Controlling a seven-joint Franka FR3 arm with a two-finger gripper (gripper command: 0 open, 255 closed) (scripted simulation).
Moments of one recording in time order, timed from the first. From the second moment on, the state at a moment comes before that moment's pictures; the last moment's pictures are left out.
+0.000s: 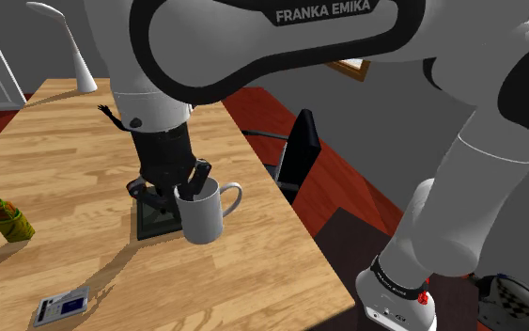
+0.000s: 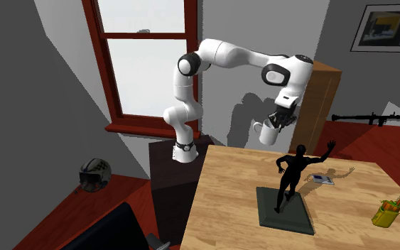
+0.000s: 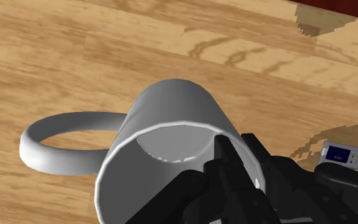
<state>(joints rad) 0.18 0.06 0.57 -1.75 0.09 1.68 0.95</state>
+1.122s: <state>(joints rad) 0.38 0.50 0.59 -1.30 -0.13 1.64 1.15</state>
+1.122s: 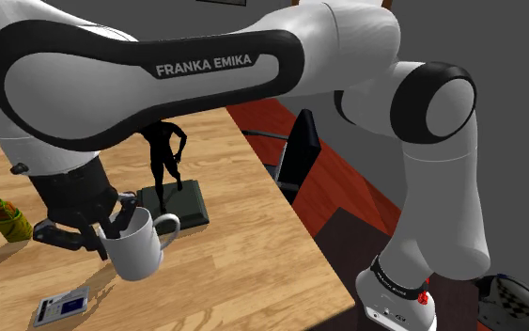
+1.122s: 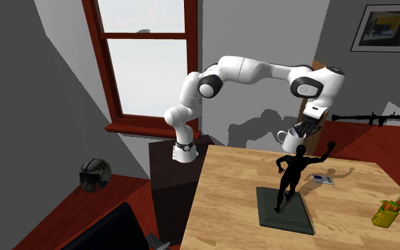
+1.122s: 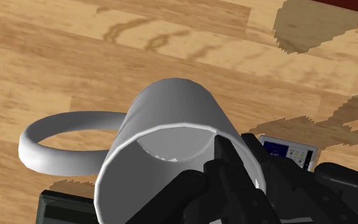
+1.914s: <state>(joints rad) 0.37 0.52 0.58 -1.45 -0.14 1.79 1.15</state>
